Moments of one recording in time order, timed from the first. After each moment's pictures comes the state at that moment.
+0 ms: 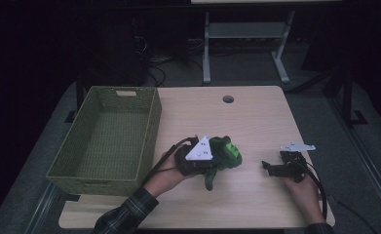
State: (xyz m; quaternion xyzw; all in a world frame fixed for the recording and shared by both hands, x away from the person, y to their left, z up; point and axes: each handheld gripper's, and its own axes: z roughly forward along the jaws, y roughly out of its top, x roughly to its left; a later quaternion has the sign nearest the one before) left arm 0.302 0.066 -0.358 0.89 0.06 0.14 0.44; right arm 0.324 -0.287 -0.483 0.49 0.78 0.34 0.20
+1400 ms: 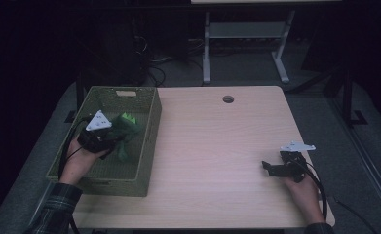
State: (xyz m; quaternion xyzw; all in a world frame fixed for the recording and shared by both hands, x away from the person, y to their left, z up) left arm 0.349 0.300 -0.357 0.85 0.31 0.24 0.34; right arm 0.324 -0.287 -0.483 0.49 0.78 0.34 0.20
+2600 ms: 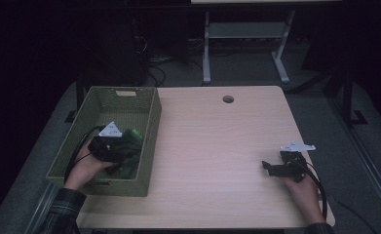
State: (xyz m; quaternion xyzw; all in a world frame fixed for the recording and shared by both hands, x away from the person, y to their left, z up) left arm 0.346 0.288 -0.382 0.88 0.31 0.16 0.32; right arm 0.324 -0.287 -0.483 0.49 0.78 0.34 0.20
